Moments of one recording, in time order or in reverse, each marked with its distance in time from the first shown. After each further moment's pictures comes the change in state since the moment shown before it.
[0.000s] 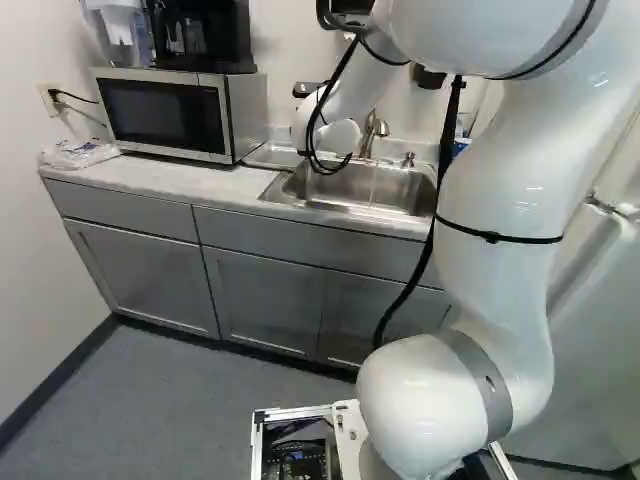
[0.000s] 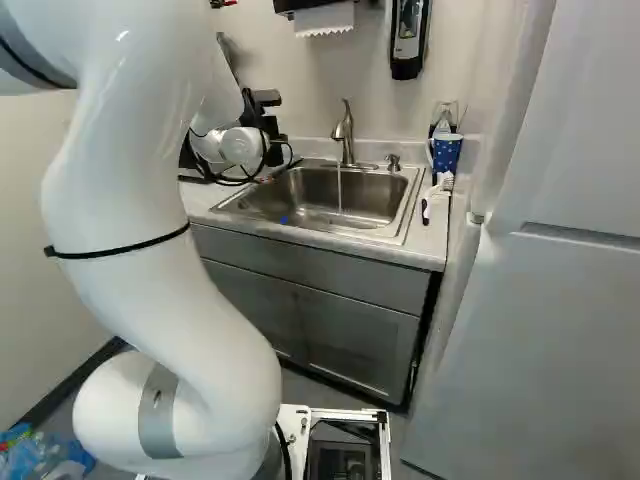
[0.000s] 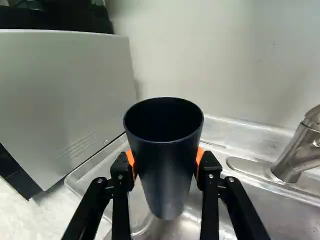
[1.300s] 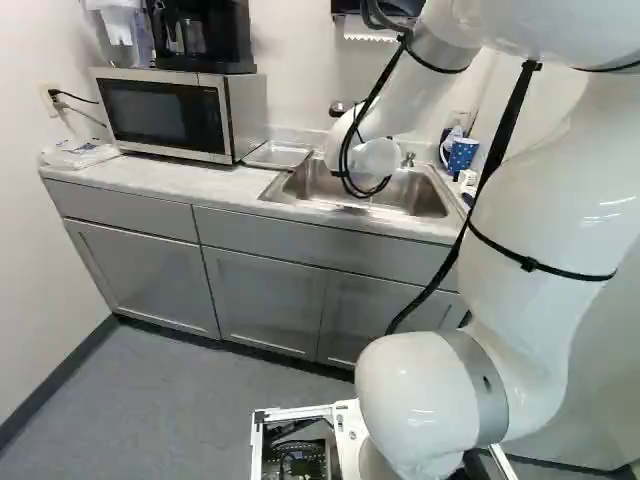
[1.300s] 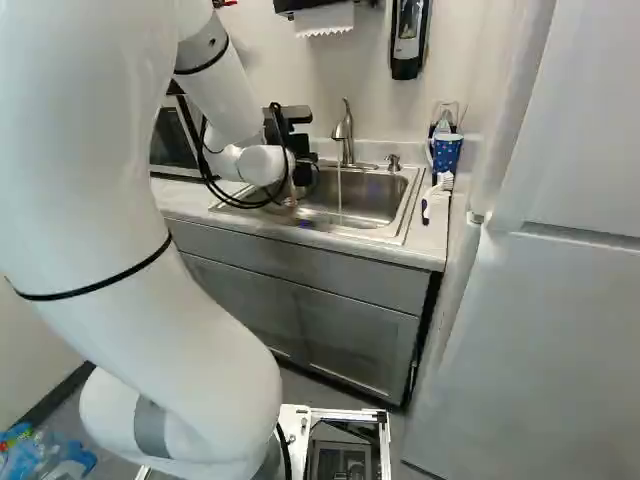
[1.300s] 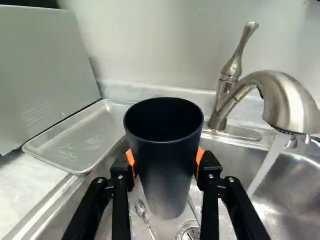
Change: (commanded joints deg) arm -8.9 8.7 14.6 0.0 1.3 0.0
